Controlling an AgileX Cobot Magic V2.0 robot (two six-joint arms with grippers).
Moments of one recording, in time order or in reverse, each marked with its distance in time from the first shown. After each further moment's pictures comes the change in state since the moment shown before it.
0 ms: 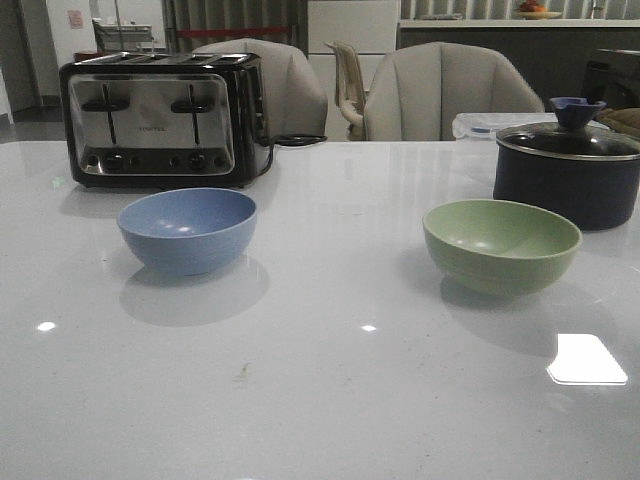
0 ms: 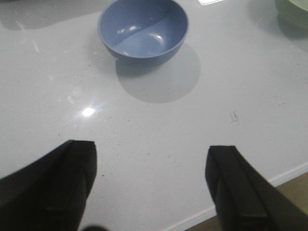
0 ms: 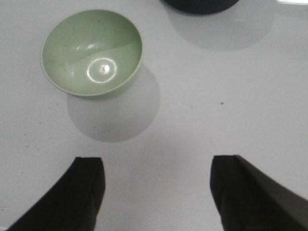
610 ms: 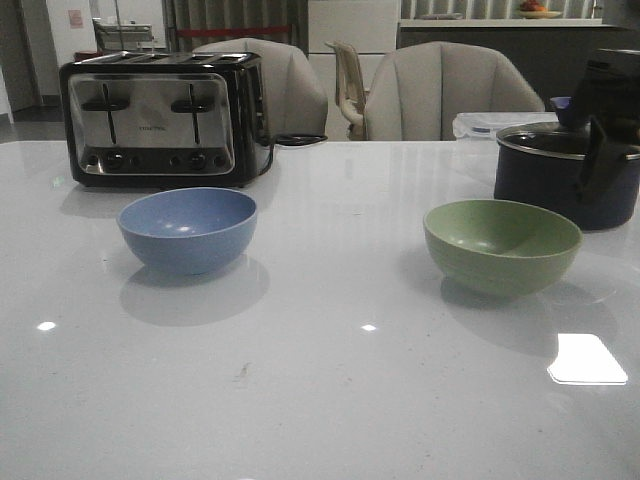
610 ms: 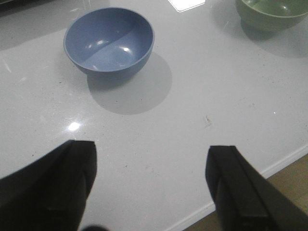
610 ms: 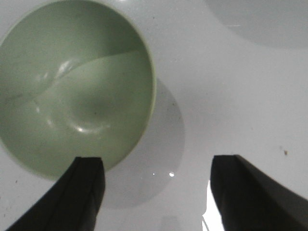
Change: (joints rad) left arm -0.091 0.002 0.000 0.000 -0.035 0.000; right arm 0.000 0.683 -0.358 0.101 -0.032 -0.037
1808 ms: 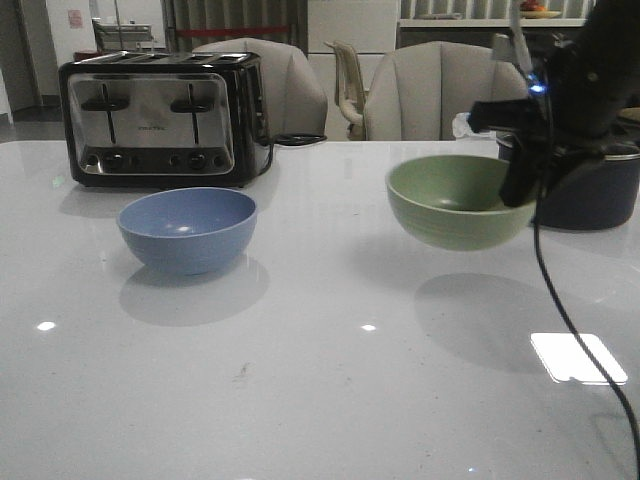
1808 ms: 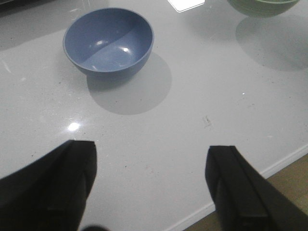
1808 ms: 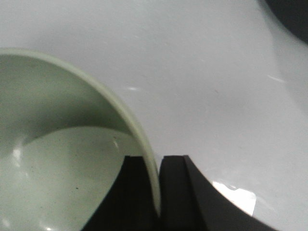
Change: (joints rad) left arm 0.000 0.000 0.000 0.000 -0.002 0.000; right arm 0.126 0.294 -0.368 0.015 0.099 -0.023
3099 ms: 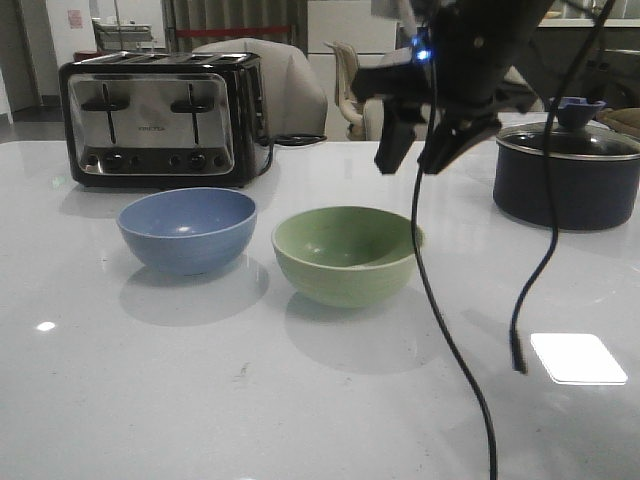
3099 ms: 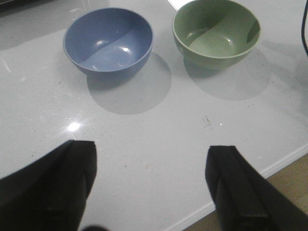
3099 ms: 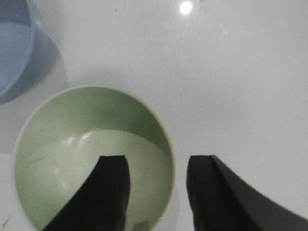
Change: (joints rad) left arm 0.000 0.000 0.000 0.000 0.000 0.000; right arm 0.208 -0.064 -0.021 -0.003 -0.053 -0.026
